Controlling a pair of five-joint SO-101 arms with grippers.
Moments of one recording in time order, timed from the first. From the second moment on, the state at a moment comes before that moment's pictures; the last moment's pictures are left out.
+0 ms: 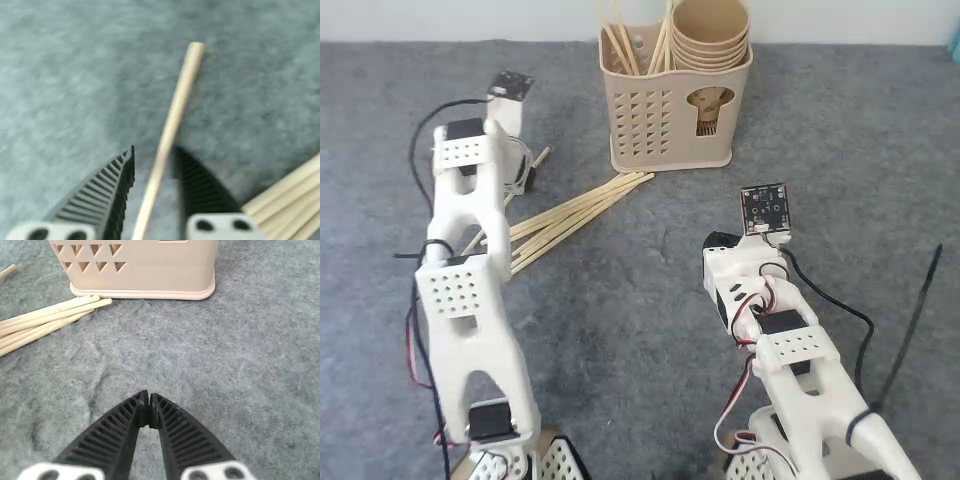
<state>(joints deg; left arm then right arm) -16.4 52.1 -36.1 73.2 -19.5 -16.3 -37.3 76.7 7.3 -5.6</state>
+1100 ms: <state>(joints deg) -32.0 31.8 -51.1 98.4 -19.3 -29.3 -50.5 74.5 25.1 -0.3</state>
